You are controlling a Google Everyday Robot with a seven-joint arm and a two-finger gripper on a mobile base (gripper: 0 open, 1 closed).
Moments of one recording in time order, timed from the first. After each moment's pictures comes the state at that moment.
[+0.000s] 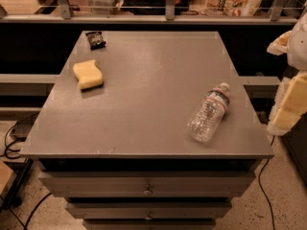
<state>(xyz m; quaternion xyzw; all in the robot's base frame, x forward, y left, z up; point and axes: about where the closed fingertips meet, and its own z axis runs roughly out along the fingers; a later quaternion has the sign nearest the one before) 0.438 -0.216 0.977 -0.60 0.78 -0.03 0.16</state>
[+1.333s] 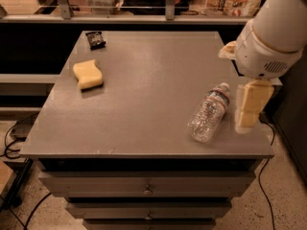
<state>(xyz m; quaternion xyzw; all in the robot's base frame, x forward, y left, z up) 0.472 -0.161 0.941 -0.71 0.69 -0.05 0.14</state>
